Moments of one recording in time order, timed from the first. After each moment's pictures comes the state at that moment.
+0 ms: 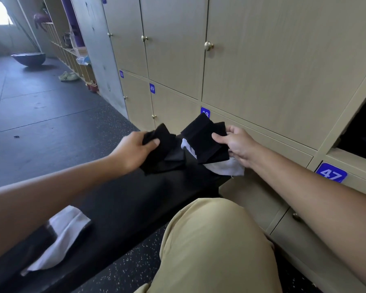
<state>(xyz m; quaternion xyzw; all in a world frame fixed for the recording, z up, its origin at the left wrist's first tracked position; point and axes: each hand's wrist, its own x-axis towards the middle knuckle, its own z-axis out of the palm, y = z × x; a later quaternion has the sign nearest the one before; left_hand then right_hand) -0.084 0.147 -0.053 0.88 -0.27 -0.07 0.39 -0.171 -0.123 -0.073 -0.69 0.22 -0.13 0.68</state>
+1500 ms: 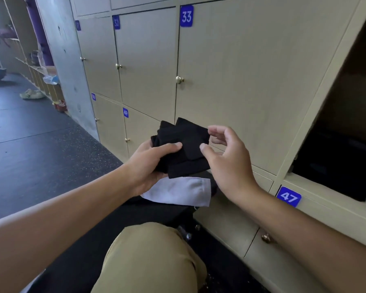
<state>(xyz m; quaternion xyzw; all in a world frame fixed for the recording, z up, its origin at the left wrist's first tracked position) -0.133 0.060 -0.001 0.54 -0.23 -0.33 0.74 -0.249 -0.077 0.003 -0.79 0.16 -0.40 0.44</state>
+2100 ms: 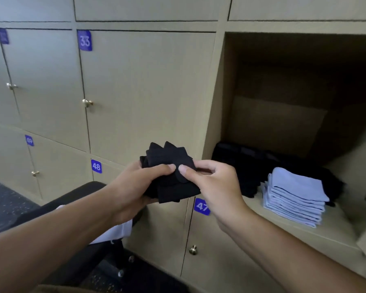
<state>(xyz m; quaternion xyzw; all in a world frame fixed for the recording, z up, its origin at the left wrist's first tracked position) -0.233 -0.057 0.031 0.53 -0.35 -0.41 0.65 -0.371 -0.157 0.029 -0.68 0.29 -0.40 0.55</state>
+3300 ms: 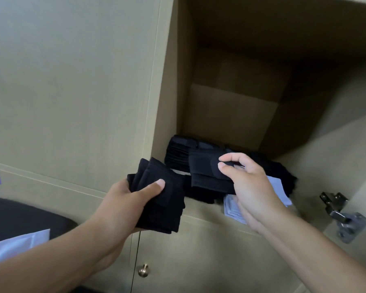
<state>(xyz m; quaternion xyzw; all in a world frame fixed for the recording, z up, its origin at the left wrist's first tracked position) -0.270 -0.160 -0.006 0.53 -0.31 -0.46 0.64 -0.452 -0.282 0.028 -0.62 0.45 -0.45 0.45</state>
